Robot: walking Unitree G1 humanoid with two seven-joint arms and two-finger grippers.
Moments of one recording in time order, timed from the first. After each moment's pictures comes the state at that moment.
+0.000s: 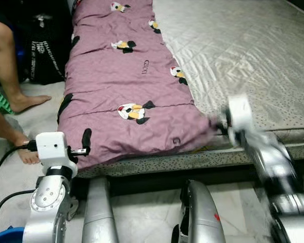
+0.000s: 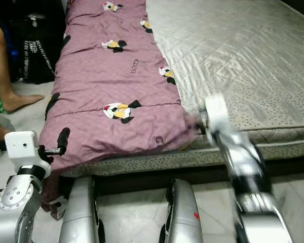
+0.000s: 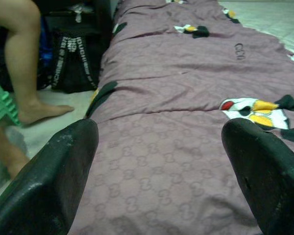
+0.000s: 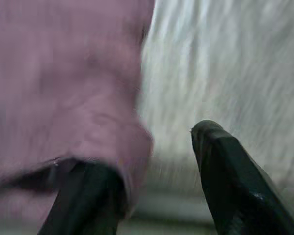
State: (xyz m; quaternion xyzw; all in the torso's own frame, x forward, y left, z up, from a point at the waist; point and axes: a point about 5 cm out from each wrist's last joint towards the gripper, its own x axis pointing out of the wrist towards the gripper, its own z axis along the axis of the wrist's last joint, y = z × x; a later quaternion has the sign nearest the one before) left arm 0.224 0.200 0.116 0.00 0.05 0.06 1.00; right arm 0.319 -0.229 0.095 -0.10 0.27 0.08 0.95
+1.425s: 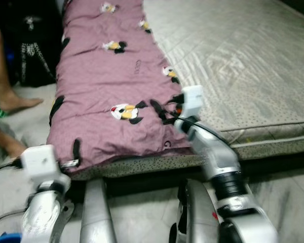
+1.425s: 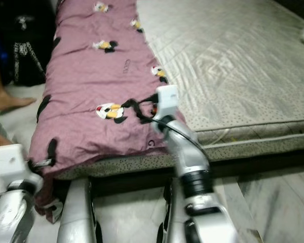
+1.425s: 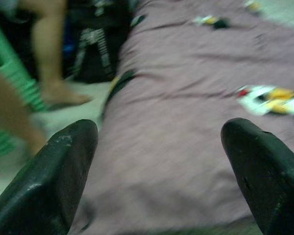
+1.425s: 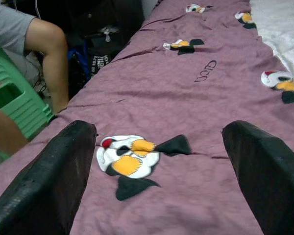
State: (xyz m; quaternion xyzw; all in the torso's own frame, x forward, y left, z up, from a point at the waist) left arm 0.181 0.212 0.113 0.01 0.06 0.14 0.99; right arm 0.340 -0.067 0.139 0.10 0.04 0.25 0.96
